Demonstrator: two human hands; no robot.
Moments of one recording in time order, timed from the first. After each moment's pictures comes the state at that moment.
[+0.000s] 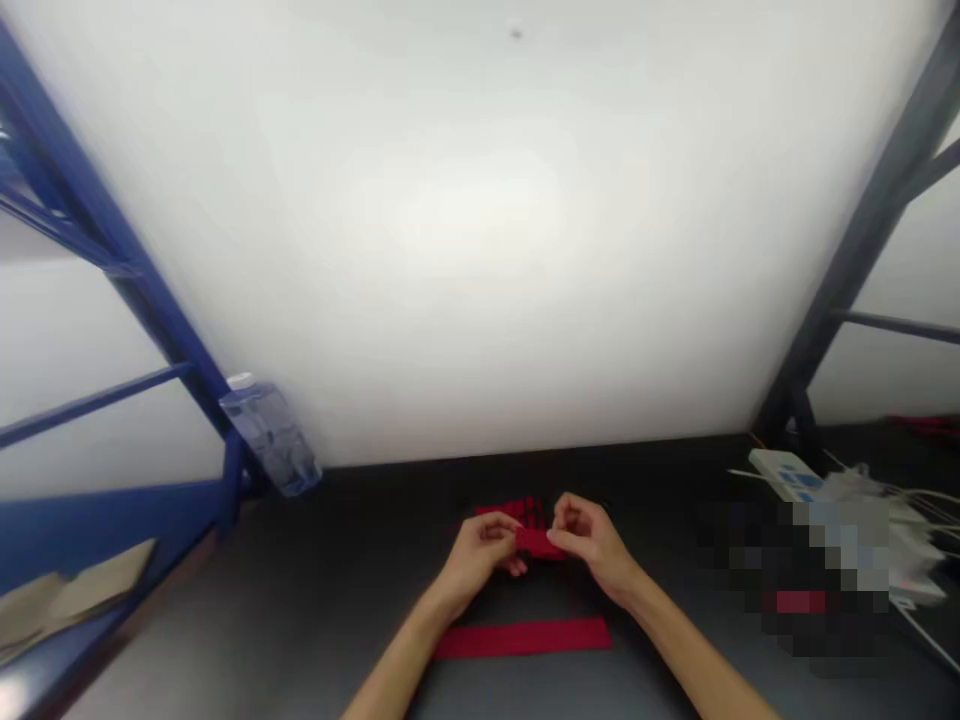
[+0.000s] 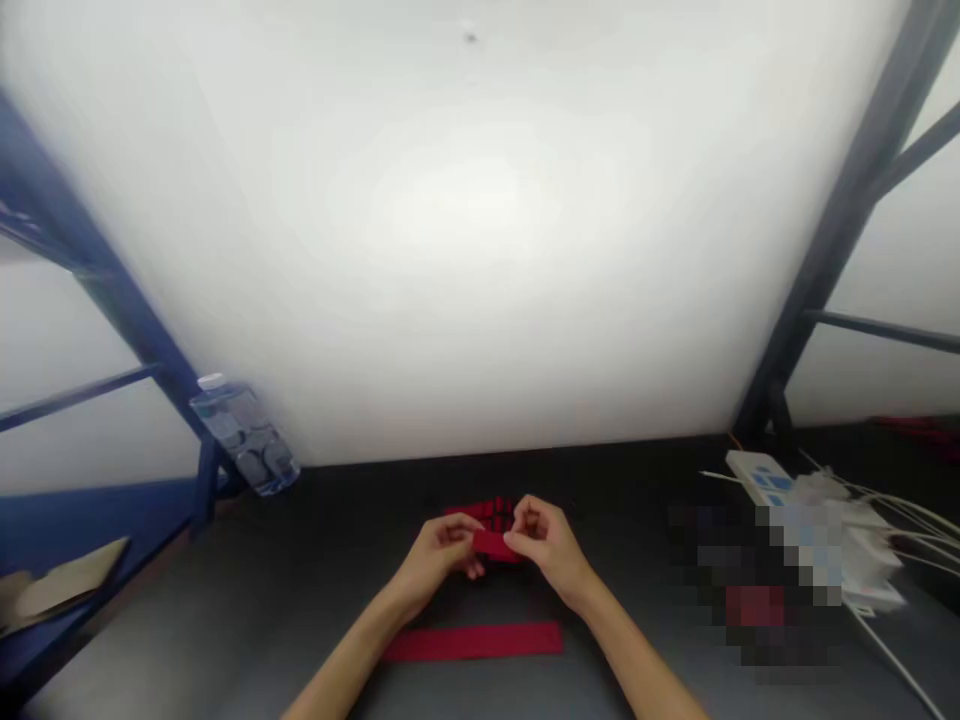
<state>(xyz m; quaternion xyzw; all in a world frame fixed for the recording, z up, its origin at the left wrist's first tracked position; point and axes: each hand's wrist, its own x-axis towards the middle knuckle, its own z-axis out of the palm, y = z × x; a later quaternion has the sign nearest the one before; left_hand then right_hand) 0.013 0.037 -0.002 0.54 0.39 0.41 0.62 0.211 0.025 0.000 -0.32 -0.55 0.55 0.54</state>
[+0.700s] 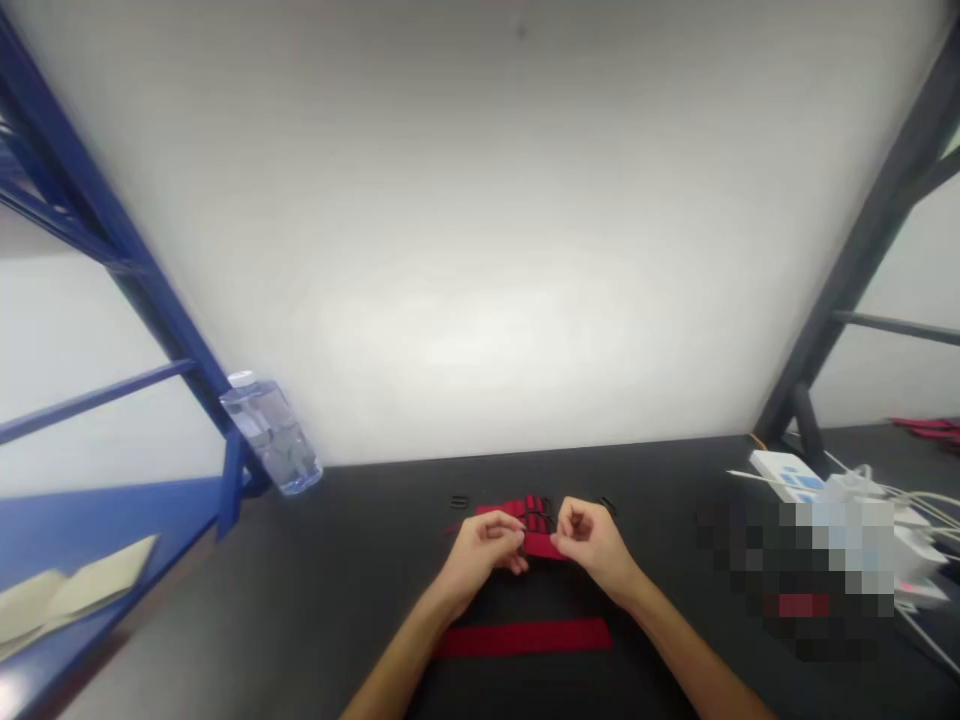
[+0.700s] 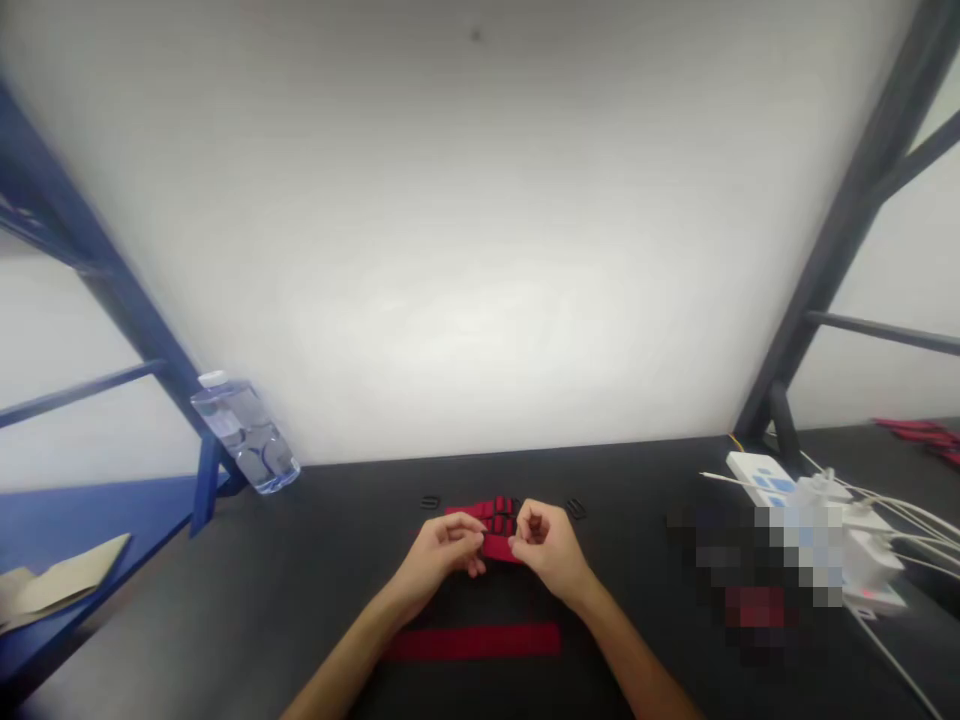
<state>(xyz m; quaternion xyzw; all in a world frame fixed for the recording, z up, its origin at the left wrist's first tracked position) 0.013 0.035 0.002 0.53 0.39 0.42 0.63 0.211 0.026 -0.001 -0.38 -0.61 0.45 0.53</state>
